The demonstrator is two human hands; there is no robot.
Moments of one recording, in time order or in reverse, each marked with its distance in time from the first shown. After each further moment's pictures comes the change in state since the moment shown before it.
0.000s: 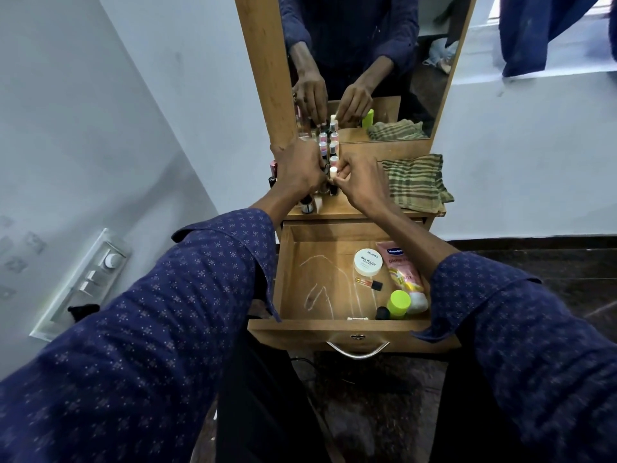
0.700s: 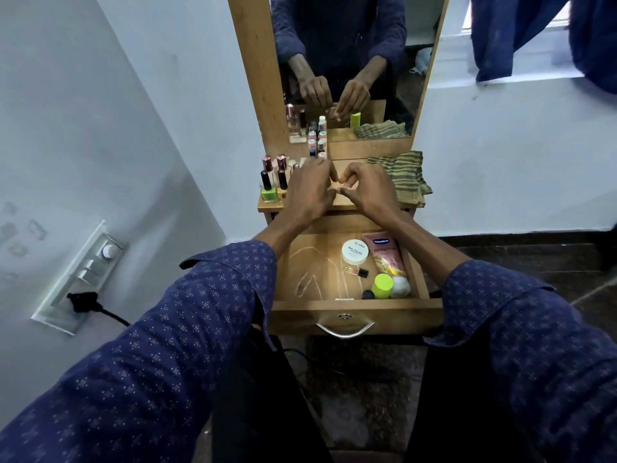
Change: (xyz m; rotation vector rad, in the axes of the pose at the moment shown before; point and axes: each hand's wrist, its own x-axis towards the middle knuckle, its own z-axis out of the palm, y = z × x) left_hand -0.070 0.025 0.021 -0.224 0.131 0.240; right_hand -0.042 0.022 -0.034 0.001 -0.045 -0.008
